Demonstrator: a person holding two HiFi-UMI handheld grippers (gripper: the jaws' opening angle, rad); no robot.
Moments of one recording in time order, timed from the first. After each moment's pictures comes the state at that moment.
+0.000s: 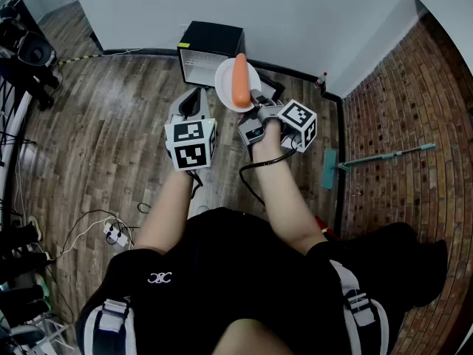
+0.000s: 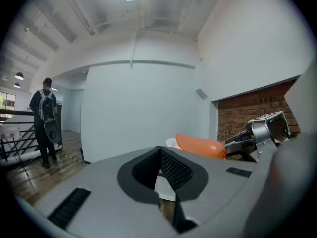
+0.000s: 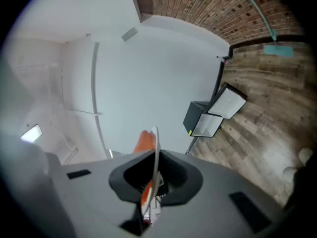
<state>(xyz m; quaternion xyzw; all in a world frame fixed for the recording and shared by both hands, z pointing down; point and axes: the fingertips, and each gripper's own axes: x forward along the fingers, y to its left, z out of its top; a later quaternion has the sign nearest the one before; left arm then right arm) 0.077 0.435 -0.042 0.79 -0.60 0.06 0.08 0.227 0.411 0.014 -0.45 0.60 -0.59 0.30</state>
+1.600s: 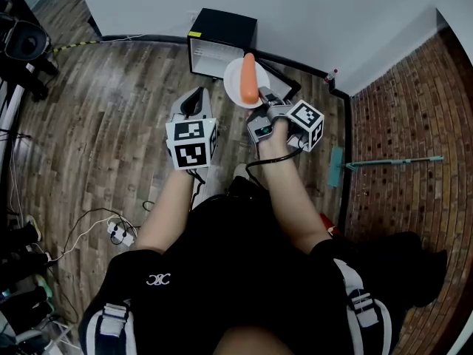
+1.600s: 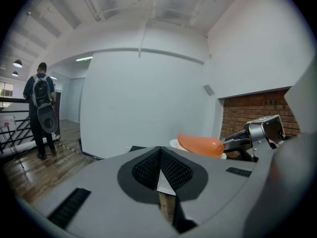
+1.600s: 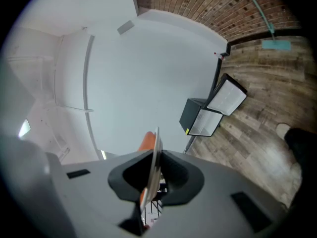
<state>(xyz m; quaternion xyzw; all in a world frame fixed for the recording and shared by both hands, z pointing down) -0.016 0.363 0.013 0.80 -0.58 0.07 0.12 0.155 0.338 0.063 -0.47 0.58 -0.59 0.29</state>
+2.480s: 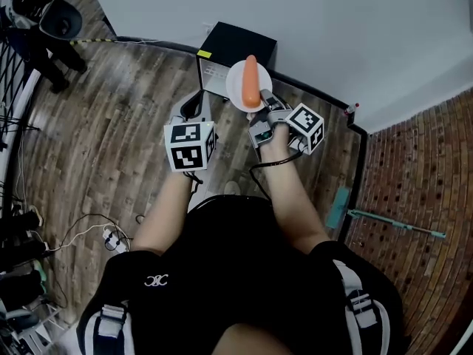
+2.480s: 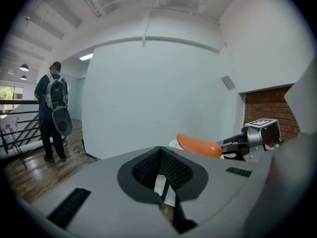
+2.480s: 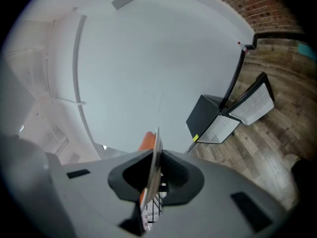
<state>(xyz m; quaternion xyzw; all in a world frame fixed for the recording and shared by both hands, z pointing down) 0.024 0.153 0.025 0.76 -0.63 0.08 0.14 0.192 0.104 0.084 -0.44 0.63 -0.60 0.24</state>
